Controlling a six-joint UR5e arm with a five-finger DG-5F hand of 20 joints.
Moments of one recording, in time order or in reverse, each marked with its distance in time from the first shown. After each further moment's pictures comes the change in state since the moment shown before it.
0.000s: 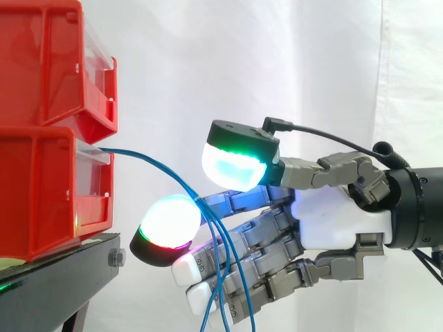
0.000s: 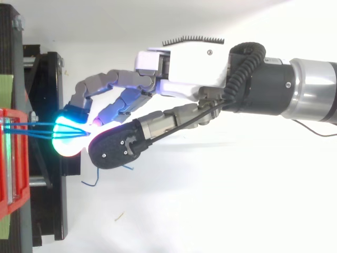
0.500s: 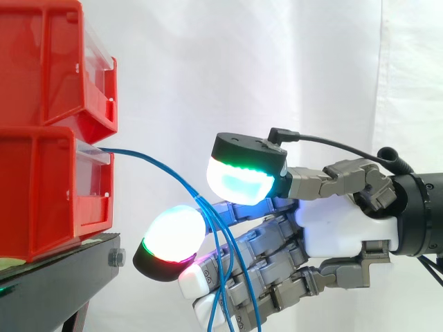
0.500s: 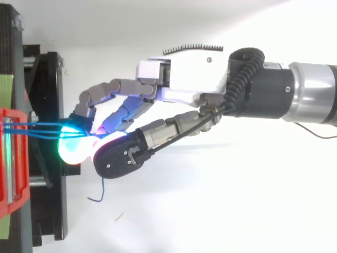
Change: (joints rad) arm 0.002 0.000 -0.010 0.001 -0.022 -0.001
